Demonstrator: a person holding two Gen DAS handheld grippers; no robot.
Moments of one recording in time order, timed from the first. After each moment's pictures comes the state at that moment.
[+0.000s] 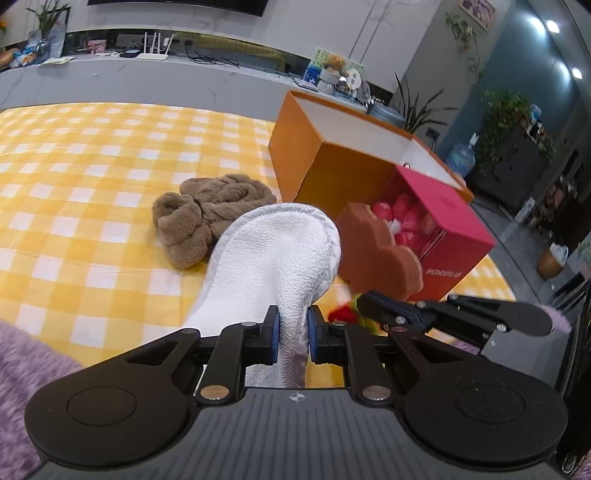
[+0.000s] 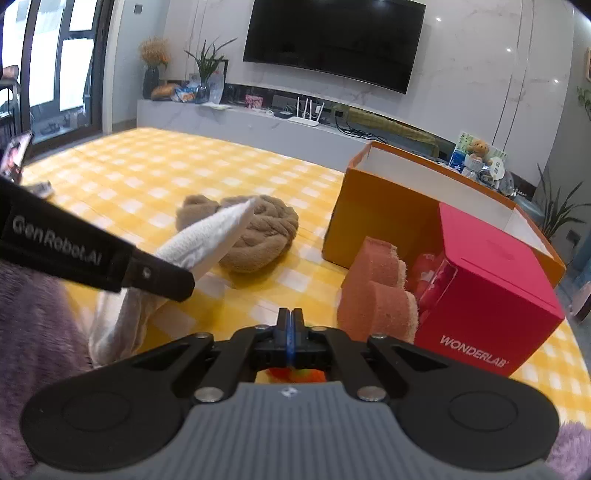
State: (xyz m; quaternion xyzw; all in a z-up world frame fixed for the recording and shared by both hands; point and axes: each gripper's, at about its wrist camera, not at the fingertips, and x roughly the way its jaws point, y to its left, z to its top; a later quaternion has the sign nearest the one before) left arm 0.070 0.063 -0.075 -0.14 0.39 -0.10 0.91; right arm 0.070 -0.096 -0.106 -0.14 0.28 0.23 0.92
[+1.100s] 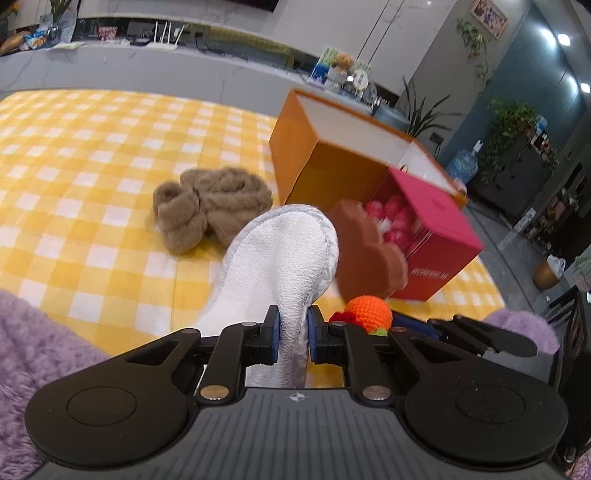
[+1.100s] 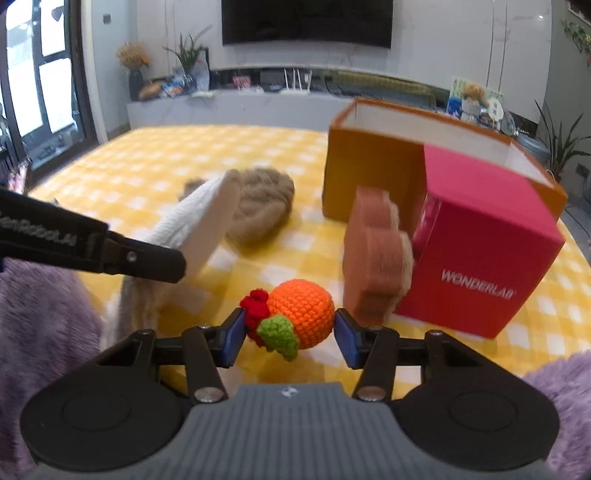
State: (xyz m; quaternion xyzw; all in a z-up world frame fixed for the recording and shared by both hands) left arm 0.060 0.057 -0.063 -0.17 0.39 -0.09 0.90; right arm 0.064 -0.123 -0.105 -0.06 0.34 0.24 0.91
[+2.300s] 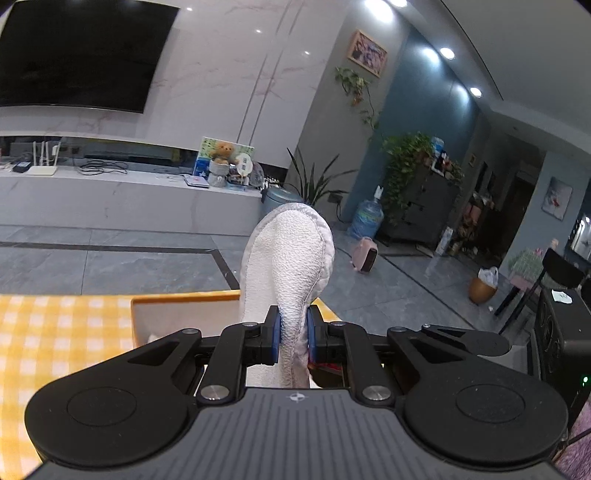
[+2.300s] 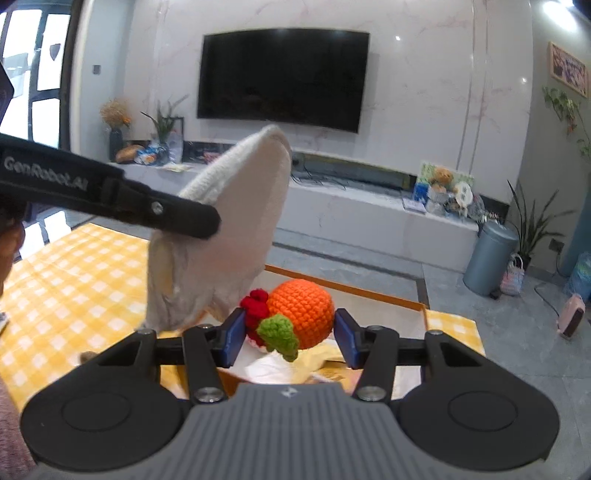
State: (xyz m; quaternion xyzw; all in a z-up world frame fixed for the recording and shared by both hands) left arm 0.232 -0.021 0.076 -0.10 0.25 -0.24 0.93; right arm 0.225 -0.212 0.042 -0.08 0.24 0.21 0.94
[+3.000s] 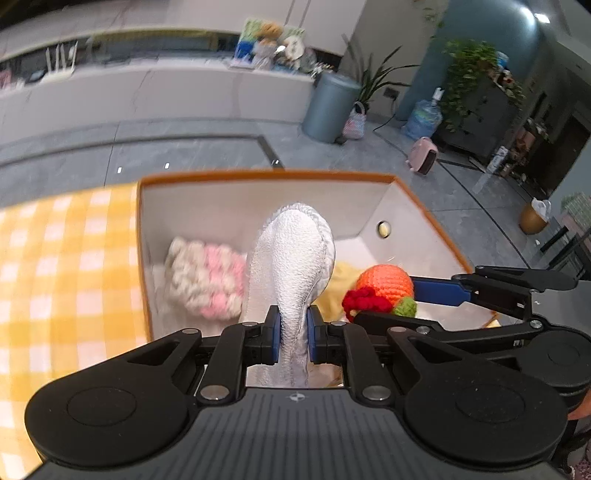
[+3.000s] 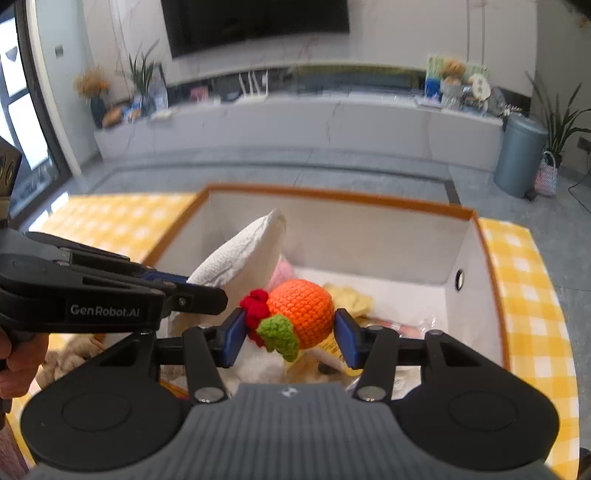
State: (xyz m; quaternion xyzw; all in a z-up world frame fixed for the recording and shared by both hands) left arm 0.326 -0.023 -0.044 -0.07 0.43 -0.19 0.88; right arm 0.341 -0.201 -0.043 -0.02 0.39 0.22 0.89
